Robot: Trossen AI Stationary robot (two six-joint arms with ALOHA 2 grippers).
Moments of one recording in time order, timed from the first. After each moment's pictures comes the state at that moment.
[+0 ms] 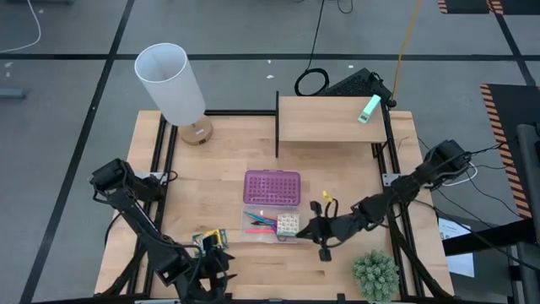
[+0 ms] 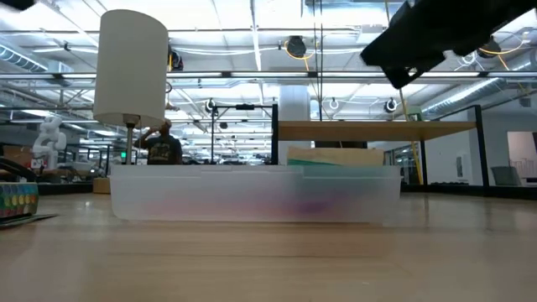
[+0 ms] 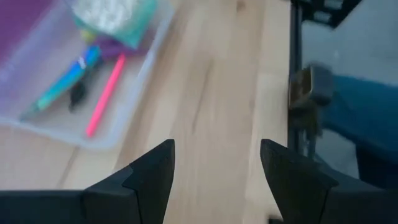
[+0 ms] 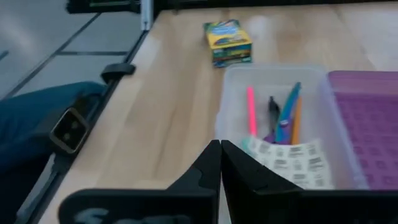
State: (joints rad) left arm -0.90 1.75 1.24 -0.53 -0.61 -0.99; right arm 0.54 1.49 0.68 0.31 0.31 0.30
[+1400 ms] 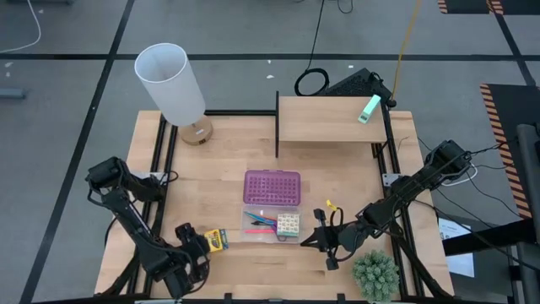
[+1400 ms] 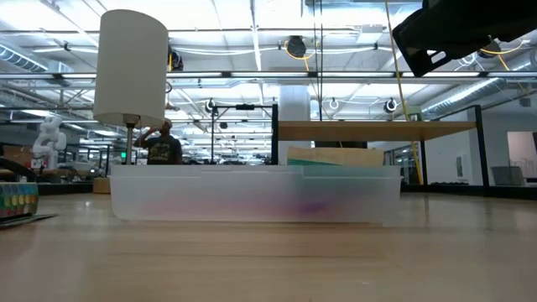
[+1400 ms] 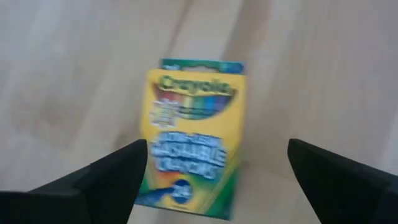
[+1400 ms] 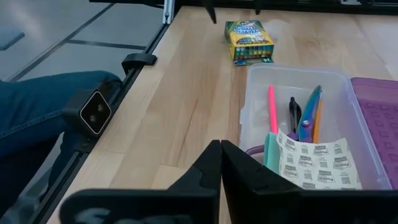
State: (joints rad) left arm -0.99 1.71 1.10 -0.94 -0.44 -1.35; right arm 0.64 1.50 0.68 0.30 0.36 0.27
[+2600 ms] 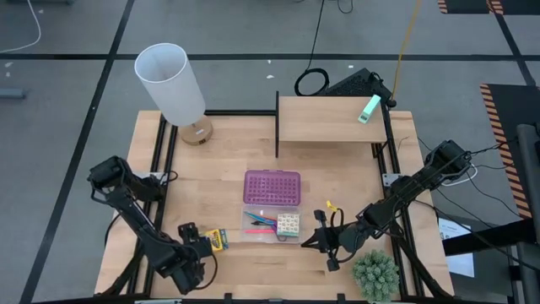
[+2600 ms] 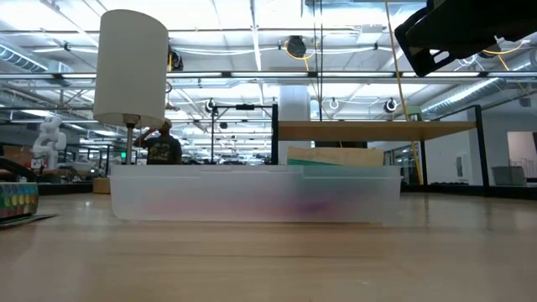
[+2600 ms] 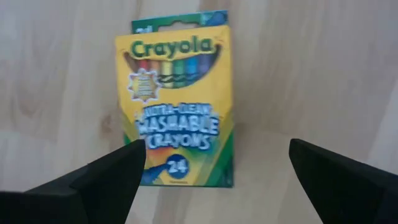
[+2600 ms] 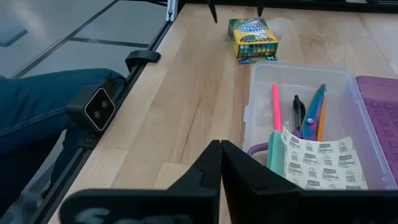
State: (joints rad) left arm -0.93 1.71 1.10 -0.94 -0.24 -1.15; right arm 0.65 1.50 0.68 0.30 0.36 0.27
